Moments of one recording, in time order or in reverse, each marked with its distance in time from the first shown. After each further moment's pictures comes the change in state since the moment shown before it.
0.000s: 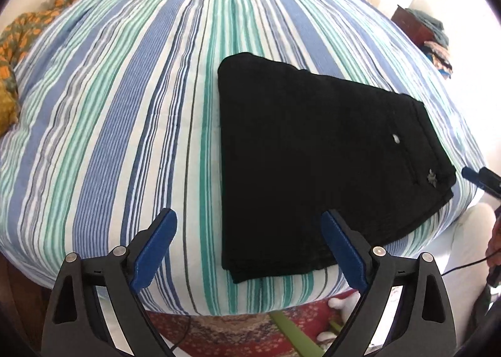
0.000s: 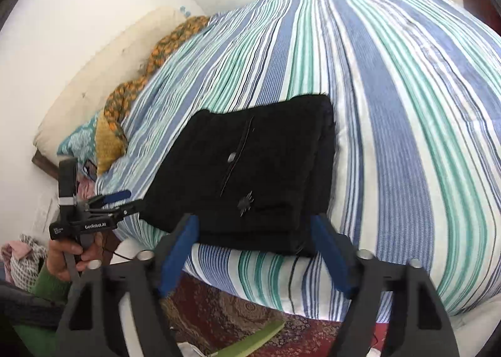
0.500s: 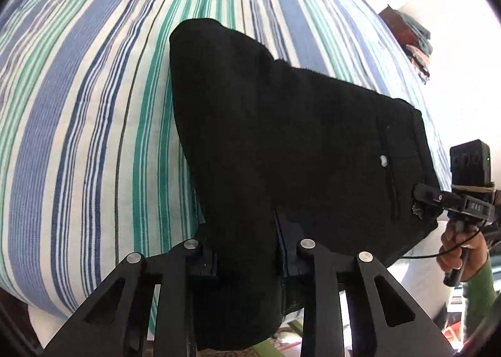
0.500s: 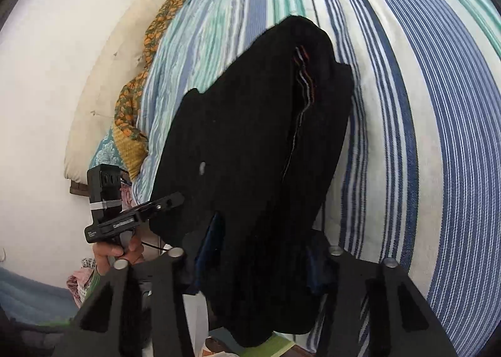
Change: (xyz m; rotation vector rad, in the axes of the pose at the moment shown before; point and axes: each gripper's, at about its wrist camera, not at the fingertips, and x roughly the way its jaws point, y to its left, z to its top) left arm 0.038 -0.017 0.027 -0.065 0.122 -0.227; right arm 0.097 -0.048 0.035 0.212 0.274 0.261
